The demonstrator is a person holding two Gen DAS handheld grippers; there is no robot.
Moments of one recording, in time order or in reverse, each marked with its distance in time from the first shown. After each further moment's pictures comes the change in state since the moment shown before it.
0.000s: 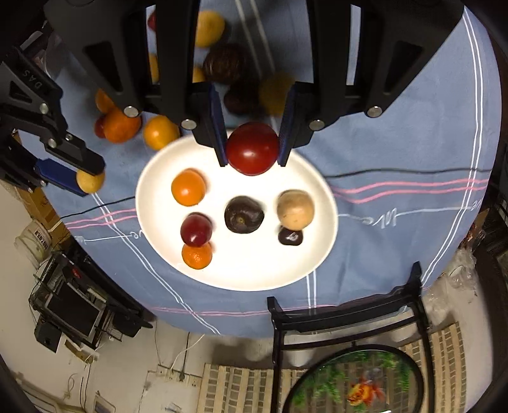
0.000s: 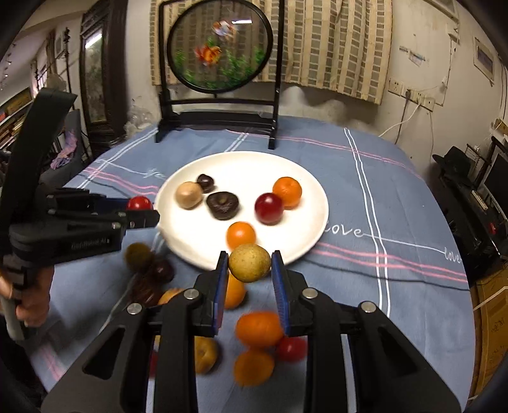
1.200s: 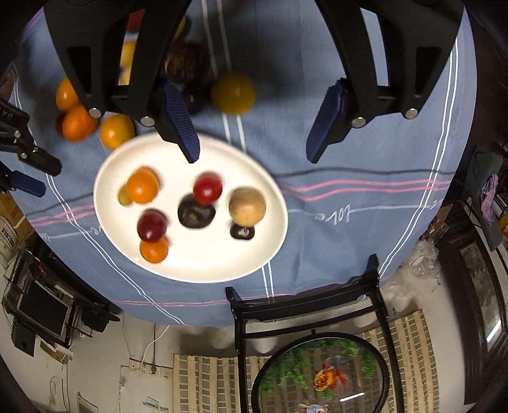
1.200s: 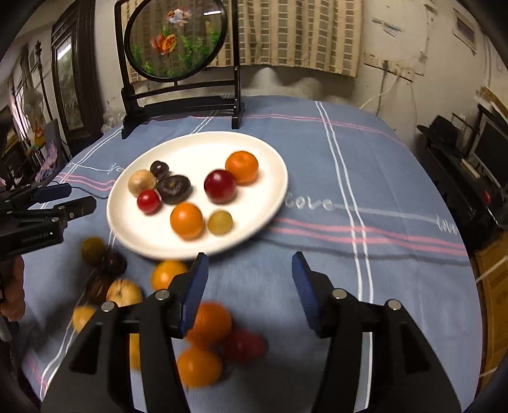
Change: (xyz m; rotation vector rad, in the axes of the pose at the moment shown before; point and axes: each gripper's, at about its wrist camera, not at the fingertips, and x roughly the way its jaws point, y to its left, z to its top) left arm -0.016 0.011 -0.023 -0.008 -0.073 0.196; right arm -0.004 -0.047 -0.039 0.117 0.039 -0.041
